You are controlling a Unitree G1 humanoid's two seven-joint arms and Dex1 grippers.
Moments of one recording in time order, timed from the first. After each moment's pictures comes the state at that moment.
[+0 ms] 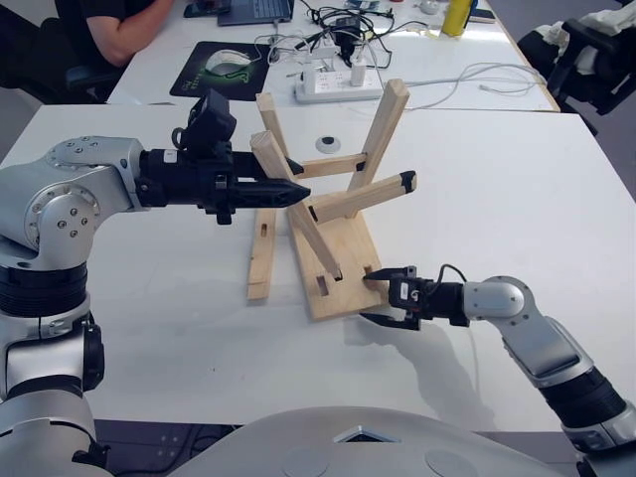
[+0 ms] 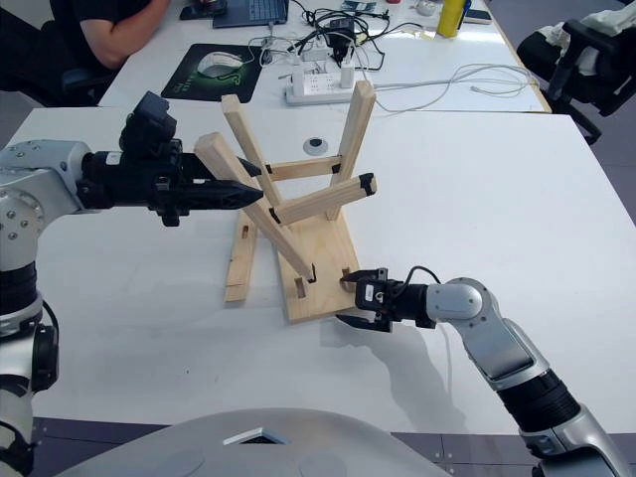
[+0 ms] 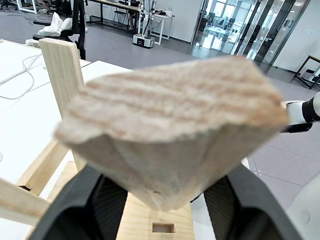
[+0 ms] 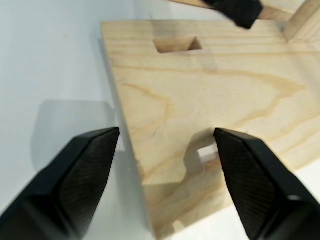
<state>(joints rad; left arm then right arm) -0.60 0.75 0.01 -0.27 -0.86 1.00 -1.02 0.01 -0.73 0.33 -0.30 0.02 0.18 0.94</state>
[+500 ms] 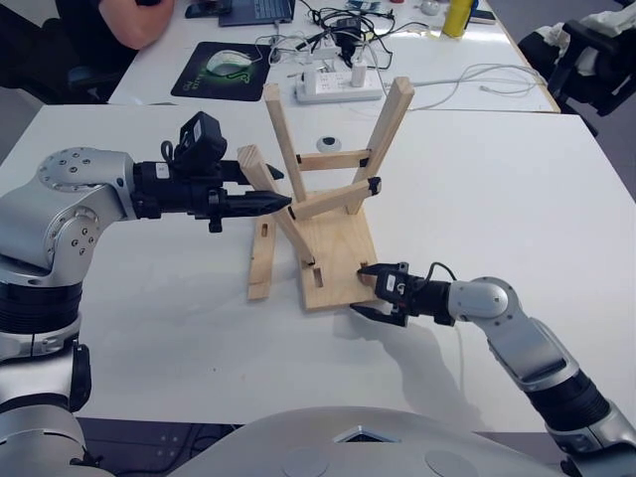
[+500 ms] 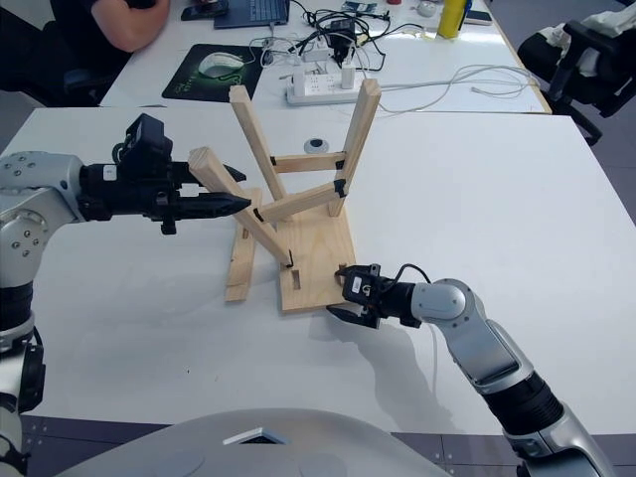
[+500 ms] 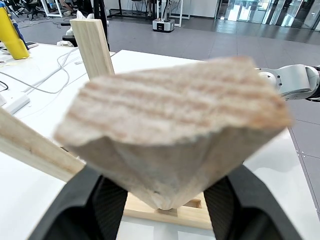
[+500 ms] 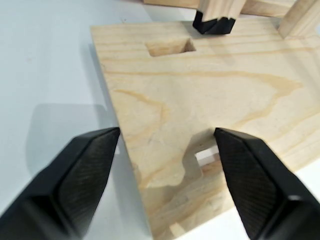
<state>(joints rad) -0.50 0.80 -0.01 -0.27 -0.70 0.80 -1.07 0.00 -0.69 0.35 -0.37 0.01 0.37 0.89</state>
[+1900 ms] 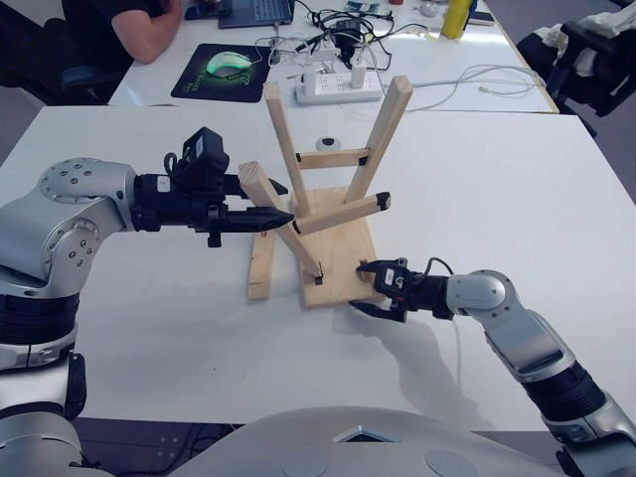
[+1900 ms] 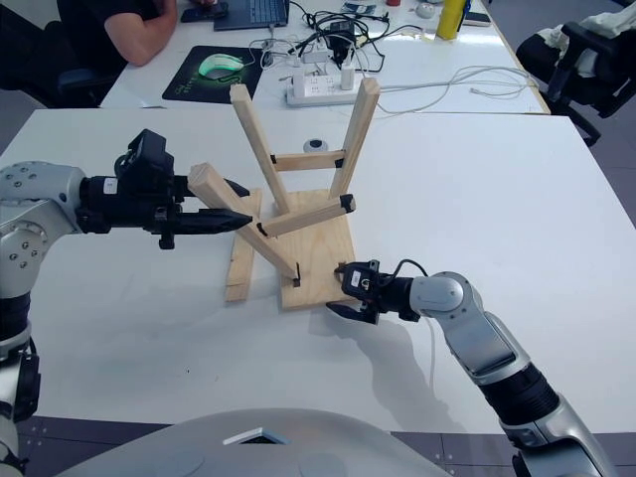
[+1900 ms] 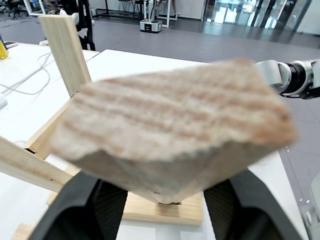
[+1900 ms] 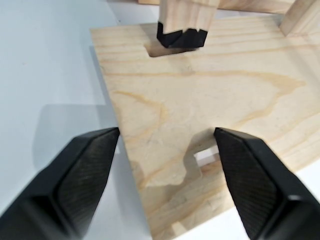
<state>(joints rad) -0.45 0.83 -0.03 -0.34 -0.70 0.75 -1.11 -0.04 -0.68 0.36 -0.35 0.02 0.42 0.88</state>
